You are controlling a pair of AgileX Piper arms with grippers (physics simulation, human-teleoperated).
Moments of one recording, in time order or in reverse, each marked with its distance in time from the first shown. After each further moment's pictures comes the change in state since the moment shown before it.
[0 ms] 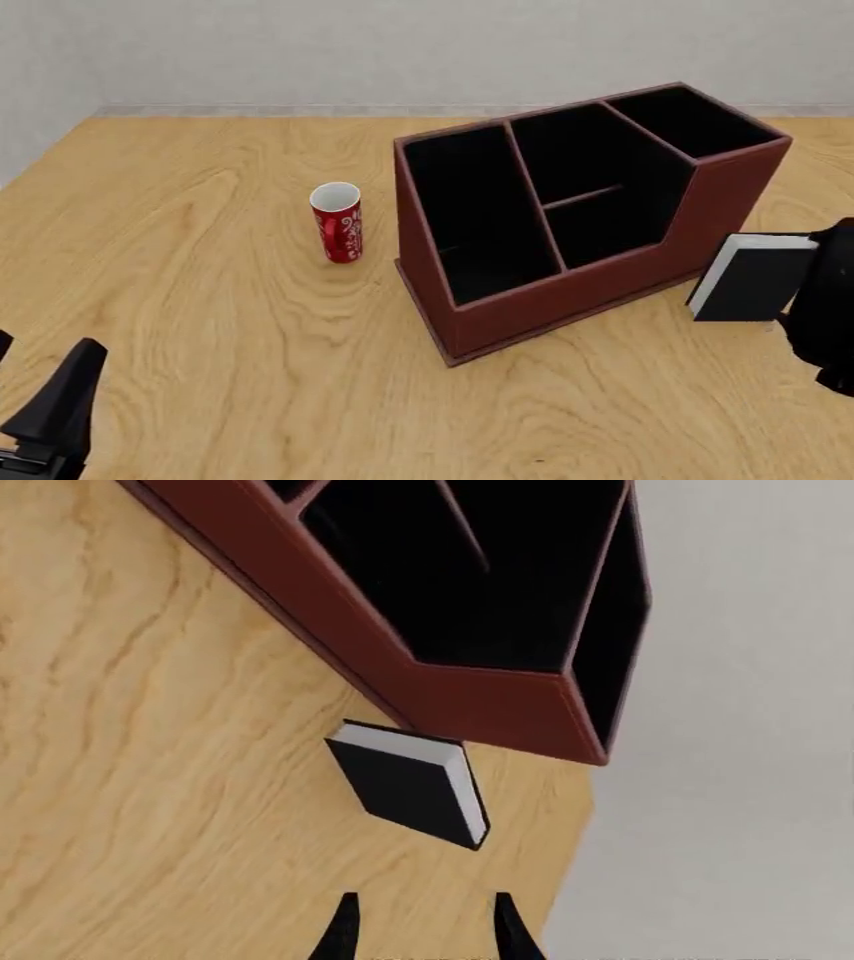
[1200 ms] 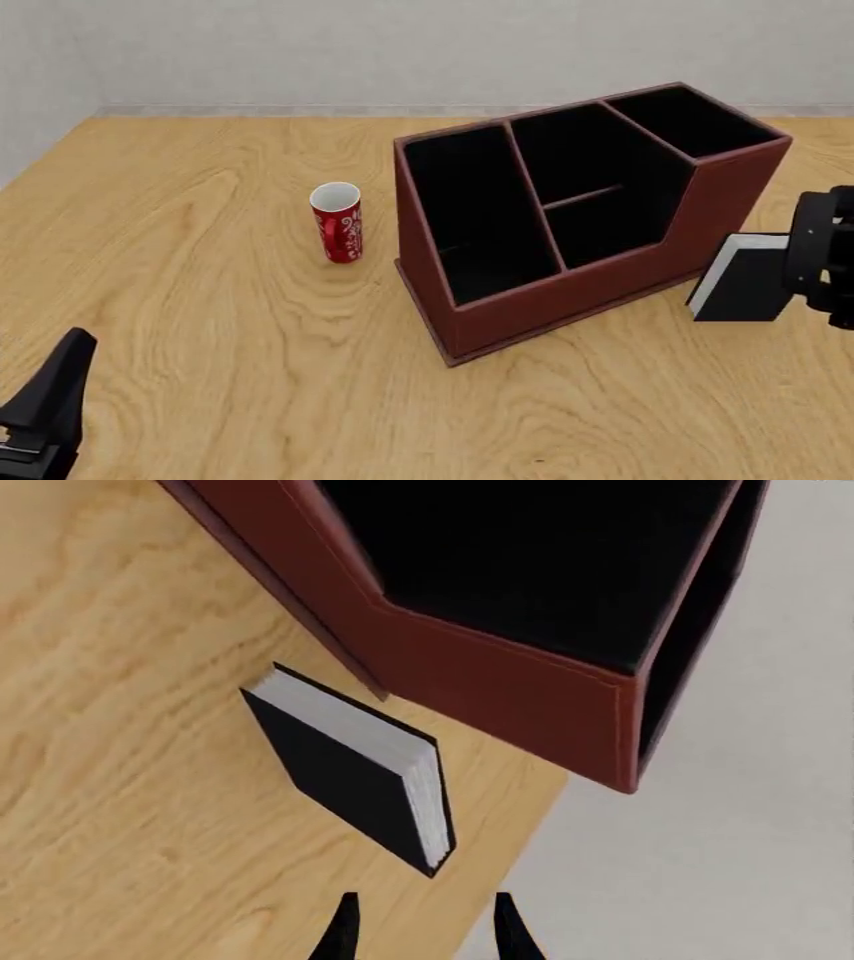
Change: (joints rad) left arm 0.031 0.028 -0.030 0.001 0.027; right arm -0.192 0.442 -0.129 -0.257 -0.285
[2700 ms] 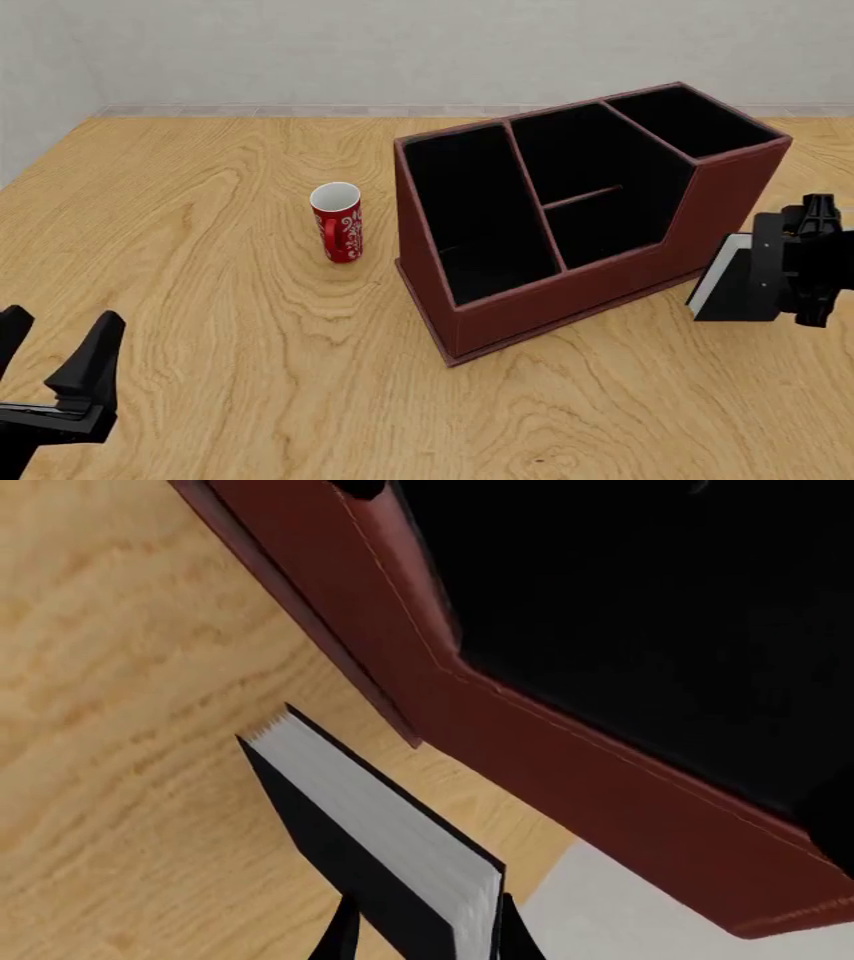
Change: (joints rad) left arm 0.057 0.231 0.091 -0.278 -0.014; right arm -0.012 0.303 -0.059 -0.171 -0.096
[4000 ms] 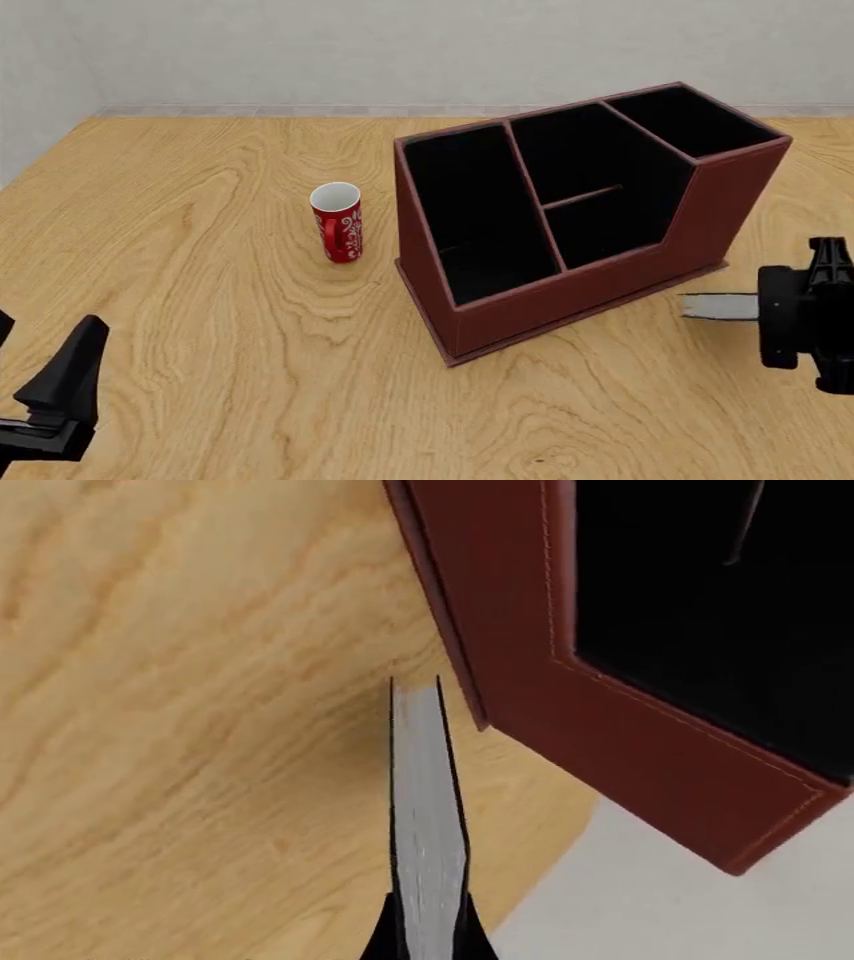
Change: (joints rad) left arm -0.031 -0.128 -0.058 0.159 -0.013; right arm 0.059 -0.366 0.265 0.131 0.023
